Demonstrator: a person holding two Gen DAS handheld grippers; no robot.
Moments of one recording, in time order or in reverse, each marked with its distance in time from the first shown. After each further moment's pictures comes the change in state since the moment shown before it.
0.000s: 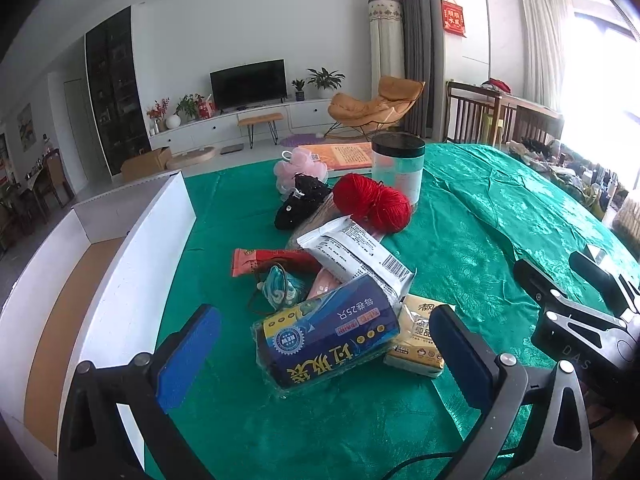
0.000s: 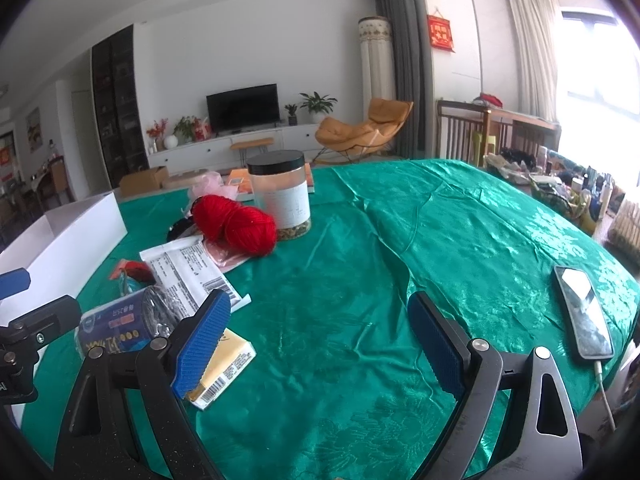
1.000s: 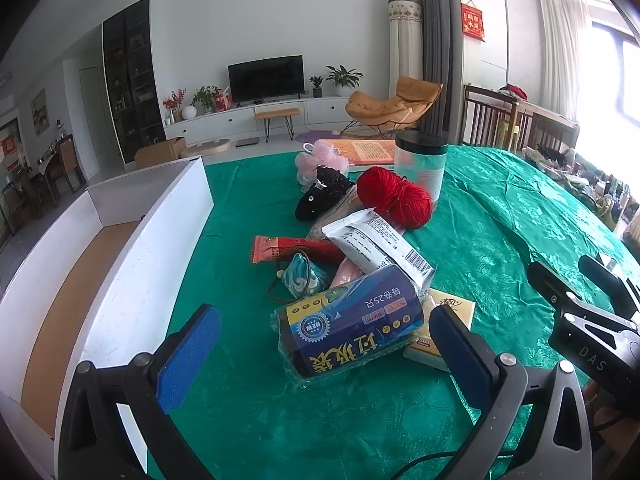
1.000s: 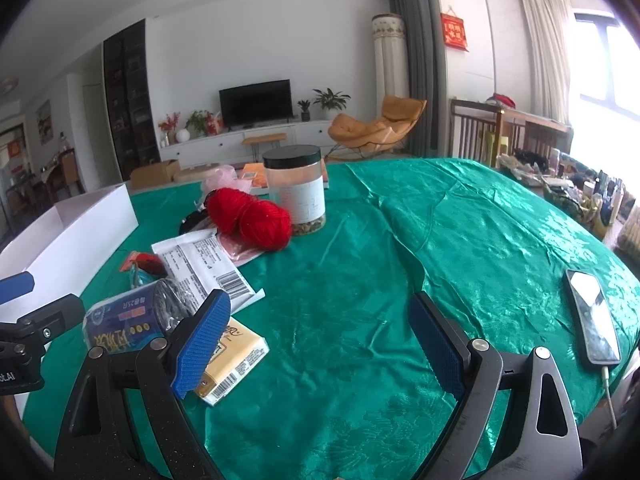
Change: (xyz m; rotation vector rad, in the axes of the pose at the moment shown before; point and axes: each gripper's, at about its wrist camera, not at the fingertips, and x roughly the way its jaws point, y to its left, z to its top) left arm 0.002 0.015 -0.009 -0.048 0.010 0.036; right arm 0.003 0.006 -0.003 -0.021 0.010 0.045
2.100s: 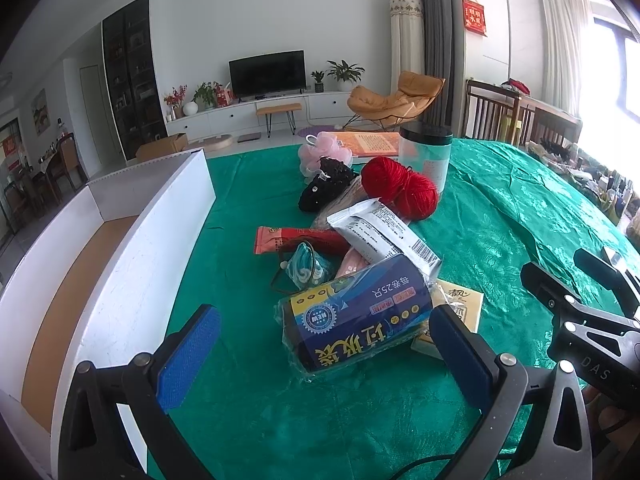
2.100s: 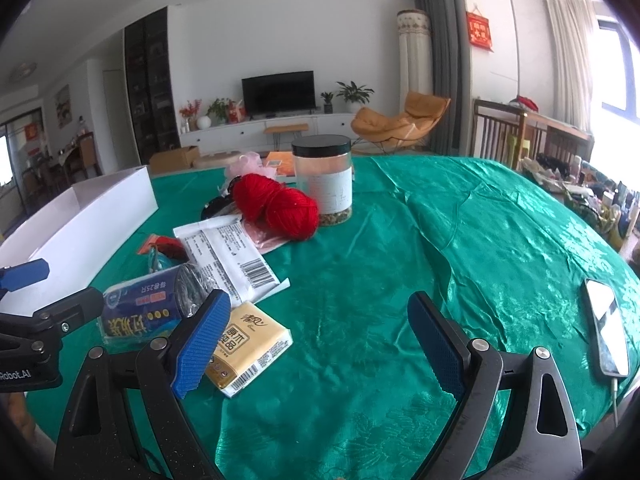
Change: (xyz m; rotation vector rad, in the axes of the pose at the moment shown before) left arm 0.006 0.002 -0.006 0.004 0.017 0.010; right arm 0.004 0.014 -0.003 -0.050 0.028 0.067
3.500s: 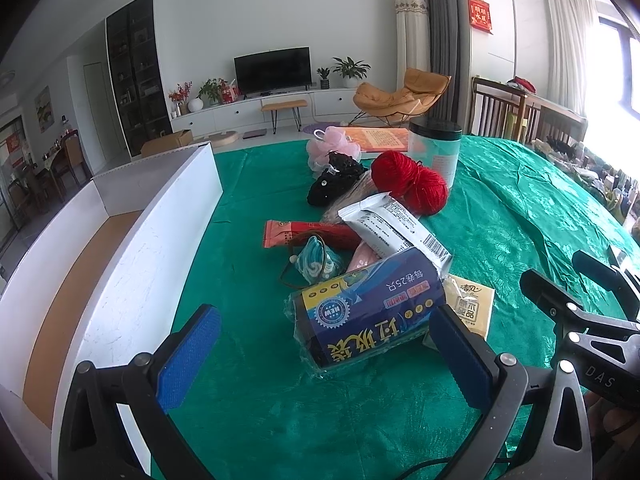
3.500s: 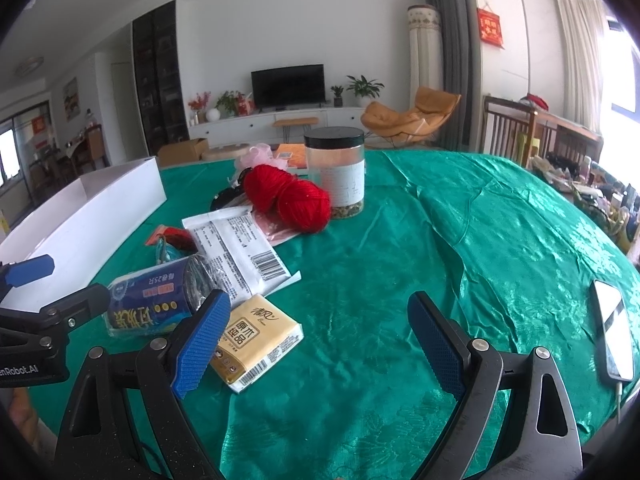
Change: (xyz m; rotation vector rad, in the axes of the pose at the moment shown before) left arm 0.007 0.007 -0.003 -0.007 0.013 0.018; right arm 0.006 0.005 -0.001 -0.020 0.032 0.042
